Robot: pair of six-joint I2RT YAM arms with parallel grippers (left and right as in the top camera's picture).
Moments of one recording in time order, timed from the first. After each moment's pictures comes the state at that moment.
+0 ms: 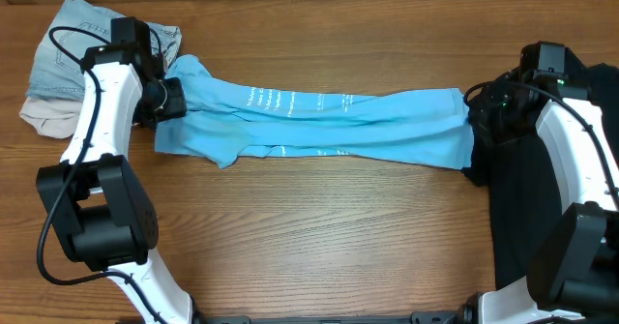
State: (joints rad) left arm 0.15 2.00 1.66 -1.04 0.01 -0.13; right arm -0.18 1.72 1.34 -0.91 -0.22 0.49
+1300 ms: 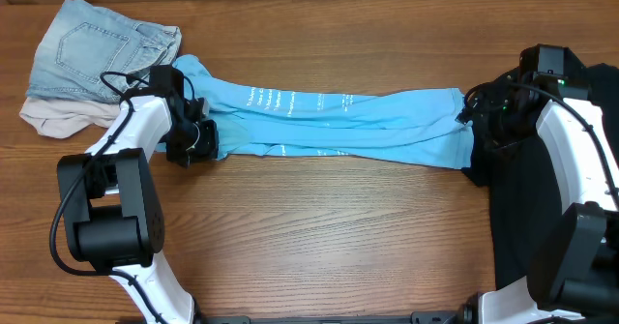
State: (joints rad) left arm 0.08 1.99 1.30 -0.86 0.22 -0.08; right arm -0.18 1.72 1.34 -0.98 -0.21 0.49
